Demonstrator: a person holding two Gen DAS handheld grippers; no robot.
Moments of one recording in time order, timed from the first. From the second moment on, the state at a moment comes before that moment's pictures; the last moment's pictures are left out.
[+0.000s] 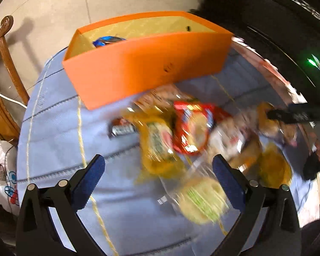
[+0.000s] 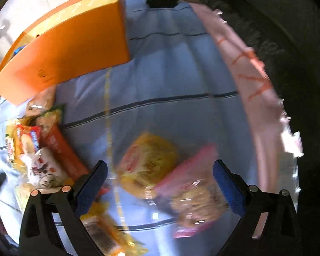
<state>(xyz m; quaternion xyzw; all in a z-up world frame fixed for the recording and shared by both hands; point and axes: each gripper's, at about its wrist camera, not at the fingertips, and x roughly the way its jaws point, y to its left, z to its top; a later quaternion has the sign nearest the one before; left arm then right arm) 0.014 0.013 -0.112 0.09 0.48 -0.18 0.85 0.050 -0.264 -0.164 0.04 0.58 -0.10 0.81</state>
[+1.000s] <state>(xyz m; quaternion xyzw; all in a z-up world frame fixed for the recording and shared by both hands) -0.030 -0.038 -0.149 0.13 0.49 -0.18 0.84 0.054 -0.243 -0.178 0.11 0.58 -0.14 0.80</state>
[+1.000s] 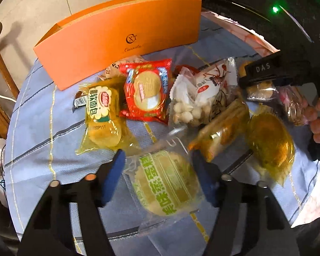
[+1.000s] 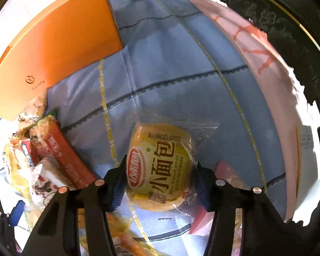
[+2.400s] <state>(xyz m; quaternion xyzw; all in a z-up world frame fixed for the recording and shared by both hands) -0.022 0.086 -0.082 0.05 0.48 -0.14 0.87 0.054 -0.256 -0.088 0.14 0.51 -0.10 0.85</state>
